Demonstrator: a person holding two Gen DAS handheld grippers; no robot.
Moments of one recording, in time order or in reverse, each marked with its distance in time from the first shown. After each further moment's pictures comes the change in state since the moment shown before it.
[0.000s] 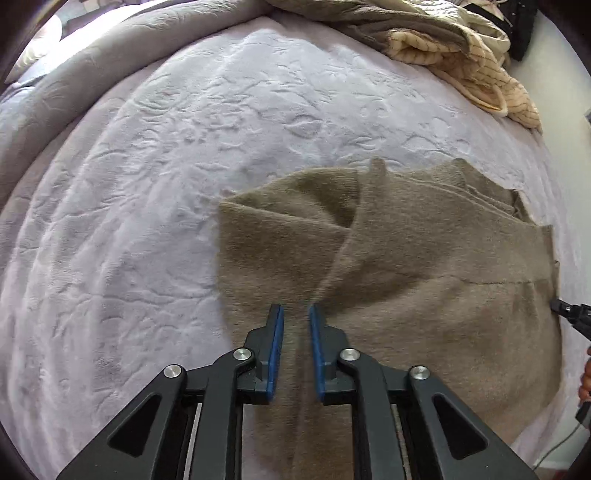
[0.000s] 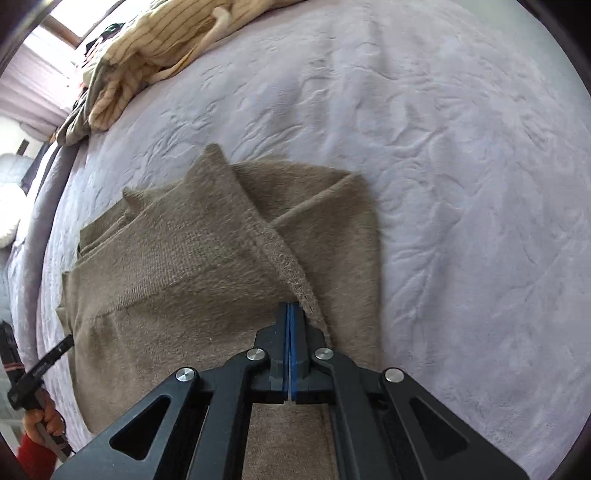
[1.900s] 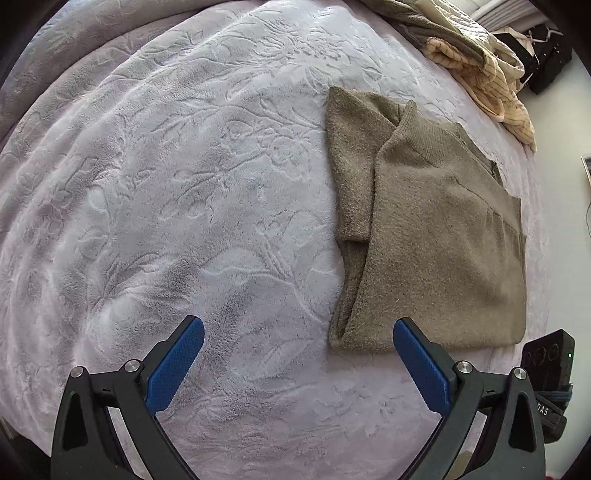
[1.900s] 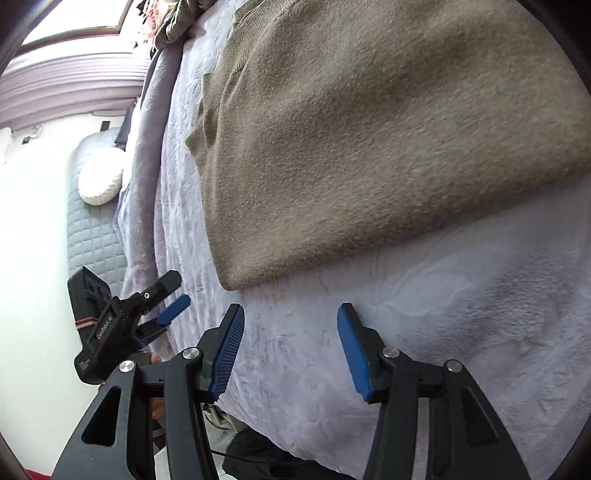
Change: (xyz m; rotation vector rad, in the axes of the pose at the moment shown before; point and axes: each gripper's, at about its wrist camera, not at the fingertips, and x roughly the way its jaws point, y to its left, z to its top) left arm -0.077 0.077 -0.132 -0.188 0.138 -0.134; right arm 0.046 0.158 -0.231 0.122 0.276 0.545
